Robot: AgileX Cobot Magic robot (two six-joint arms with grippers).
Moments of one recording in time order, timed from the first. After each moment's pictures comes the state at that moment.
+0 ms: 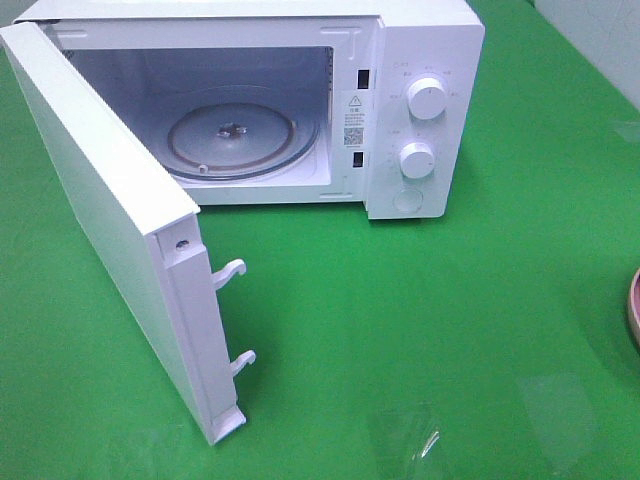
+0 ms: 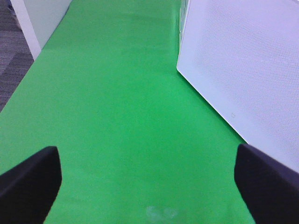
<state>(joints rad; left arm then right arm) 0.09 0.00 -0.52 -0.05 1.08 0.00 0.10 0.00 -0.49 -0.12 0.98 0.09</state>
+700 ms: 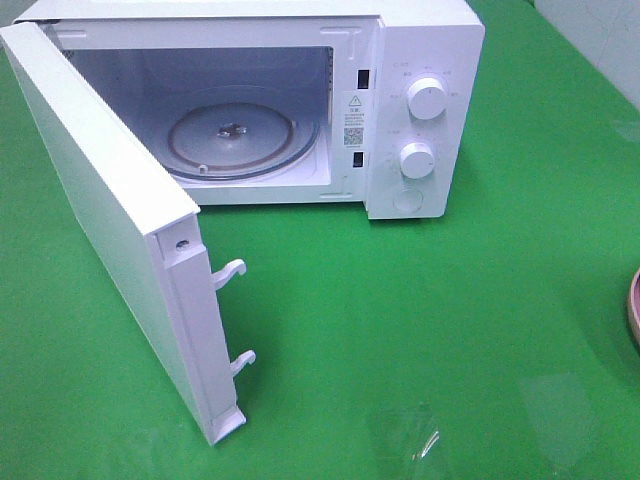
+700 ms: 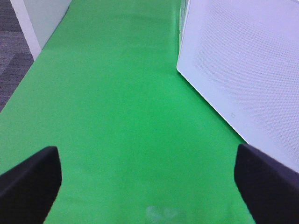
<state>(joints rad) 0.09 0.00 -0.52 -0.05 1.08 0.00 0.10 0.00 -0.49 -0.12 0.98 0.09</state>
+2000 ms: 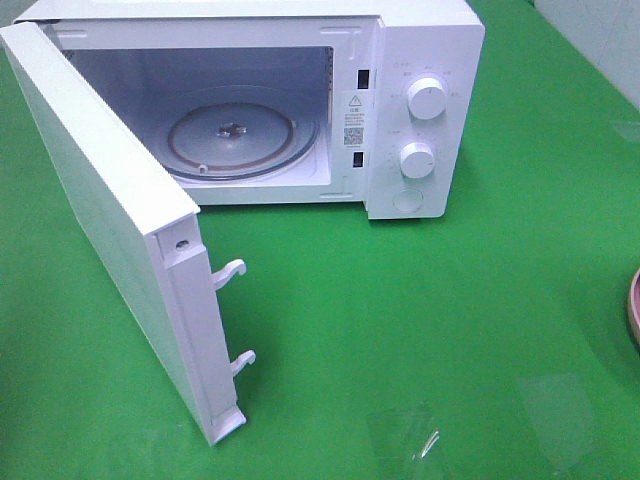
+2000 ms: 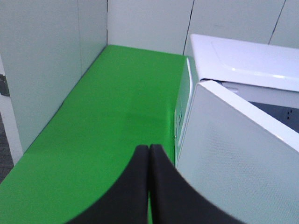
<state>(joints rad) 0.09 0.46 -0.41 -0.10 0.20 0.00 0.10 0.00 -0.49 -0.12 0.98 0.09</state>
